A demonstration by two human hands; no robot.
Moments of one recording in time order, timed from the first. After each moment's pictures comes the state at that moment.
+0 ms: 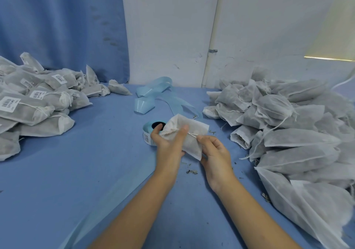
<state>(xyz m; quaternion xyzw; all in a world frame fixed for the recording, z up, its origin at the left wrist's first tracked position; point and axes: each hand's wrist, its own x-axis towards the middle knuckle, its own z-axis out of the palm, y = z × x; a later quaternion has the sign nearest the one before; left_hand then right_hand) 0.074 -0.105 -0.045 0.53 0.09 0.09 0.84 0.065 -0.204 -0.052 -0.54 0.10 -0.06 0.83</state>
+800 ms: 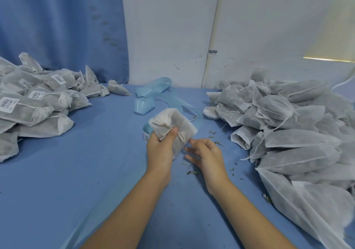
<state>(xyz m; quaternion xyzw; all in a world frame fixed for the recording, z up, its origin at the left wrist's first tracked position) 0.072 -0.091 -0.041 0.53 0.10 0.11 0.84 0.068 -0.195 -0.061 -0.58 0.06 -0.03 0.81</state>
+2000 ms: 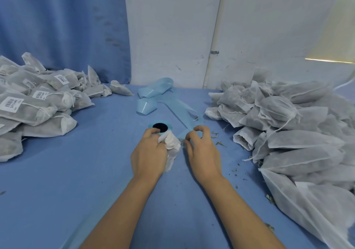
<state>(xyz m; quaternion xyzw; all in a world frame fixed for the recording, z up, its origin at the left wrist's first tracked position) 0.081 -0.051 -0.068 0.86 0.07 0.22 0.45 0.083 -0.187 -0.064 -0.95 -0.07 -0.23 0.21</state>
